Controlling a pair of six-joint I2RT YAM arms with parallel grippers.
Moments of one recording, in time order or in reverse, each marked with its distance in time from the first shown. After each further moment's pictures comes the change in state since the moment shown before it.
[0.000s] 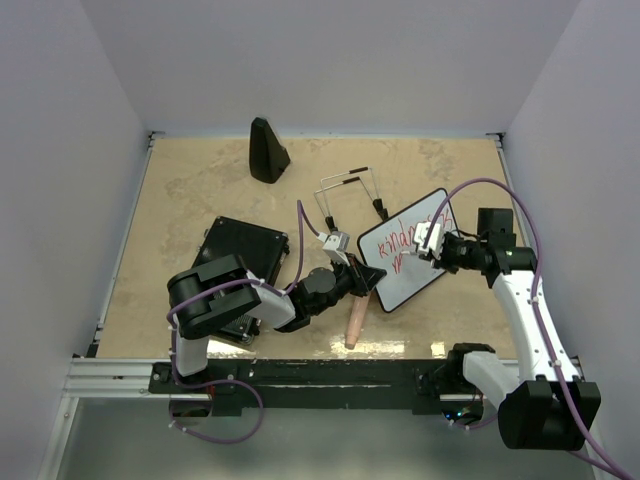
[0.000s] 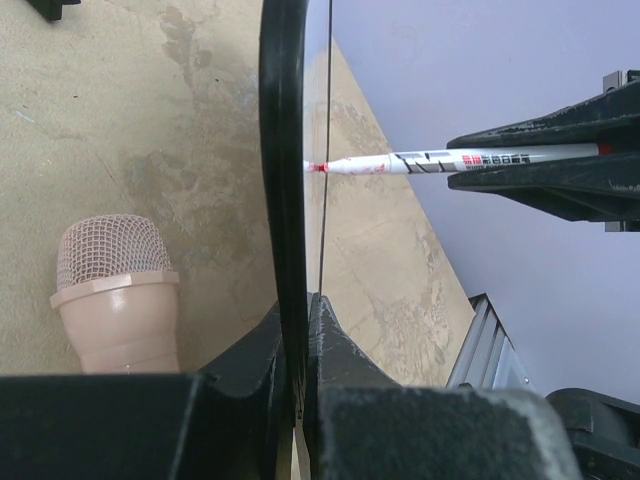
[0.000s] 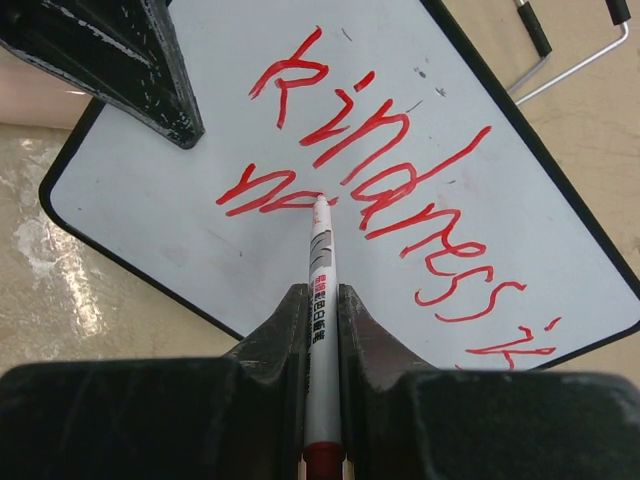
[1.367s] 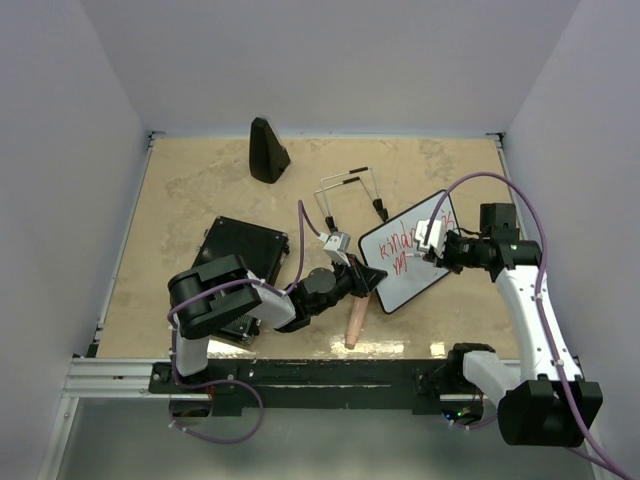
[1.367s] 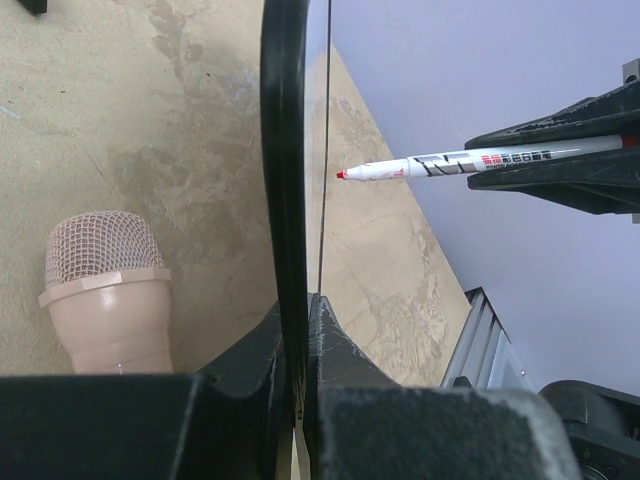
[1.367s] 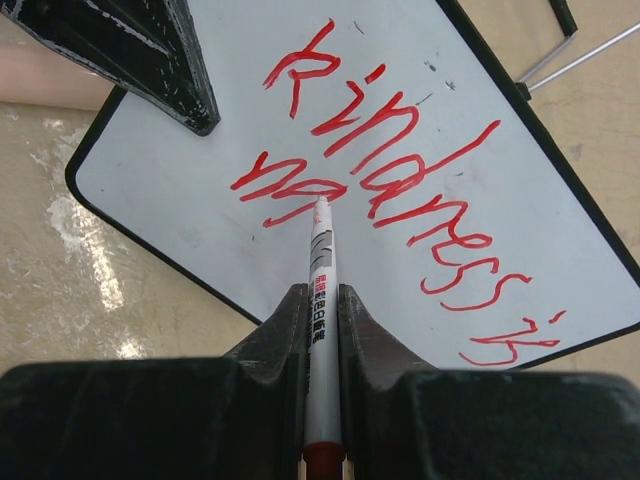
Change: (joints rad) left arm 0.000 0.004 0.000 0.006 0.016 0.001; right arm -0.003 0.020 0.079 -0.124 0.036 -0.020
